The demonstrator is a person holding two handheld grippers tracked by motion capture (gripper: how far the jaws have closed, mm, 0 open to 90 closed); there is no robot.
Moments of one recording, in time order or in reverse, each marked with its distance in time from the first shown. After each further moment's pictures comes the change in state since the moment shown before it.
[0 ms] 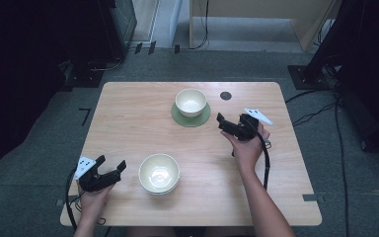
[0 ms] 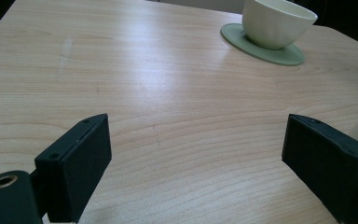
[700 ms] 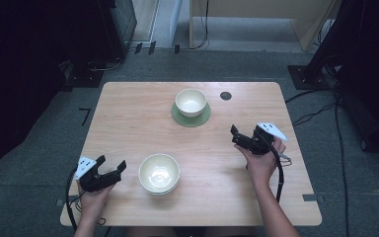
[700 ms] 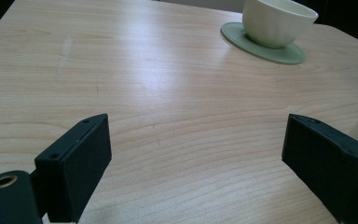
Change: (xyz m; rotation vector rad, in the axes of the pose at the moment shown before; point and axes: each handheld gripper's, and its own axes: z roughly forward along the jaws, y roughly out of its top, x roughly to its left) left arm -0.001 0.000 0.000 0.002 0.001 0.002; right arm -0.030 -0.019 -0.045 -0.031 -0.068 -0.059
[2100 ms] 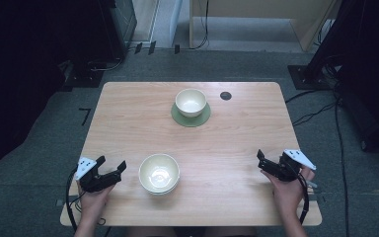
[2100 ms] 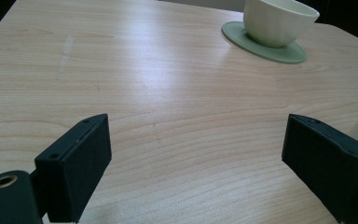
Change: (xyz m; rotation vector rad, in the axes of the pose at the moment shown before) left arm -0.001 -0.001 -0.001 0.000 0.006 0.000; right arm -0.074 -0.047 -0.067 0.059 -0.141 -0.037
